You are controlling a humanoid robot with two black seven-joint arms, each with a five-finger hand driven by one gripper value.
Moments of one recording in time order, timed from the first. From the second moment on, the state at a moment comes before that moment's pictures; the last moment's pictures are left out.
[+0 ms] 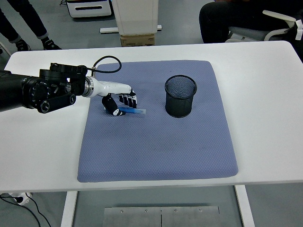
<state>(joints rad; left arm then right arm) -1.47 0.23 0.73 -0.82 0.70 -0.08 -0.38 0.01 0.00 0.25 0.23 -0.16 0.05 0.15</state>
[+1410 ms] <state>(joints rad) -1.47 0.23 0.68 -0.82 0.69 -0.08 -0.38 0.01 0.00 0.25 0.23 -0.16 0.05 0.15</state>
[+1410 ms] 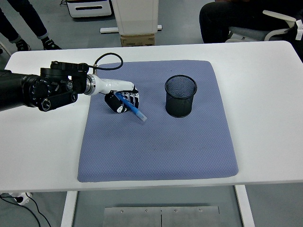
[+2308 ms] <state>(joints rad) -1.51 0.27 0.59 -0.81 0.57 -0.08 -0.39 0.01 0.00 0.25 0.23 -0.16 0.05 0.15</state>
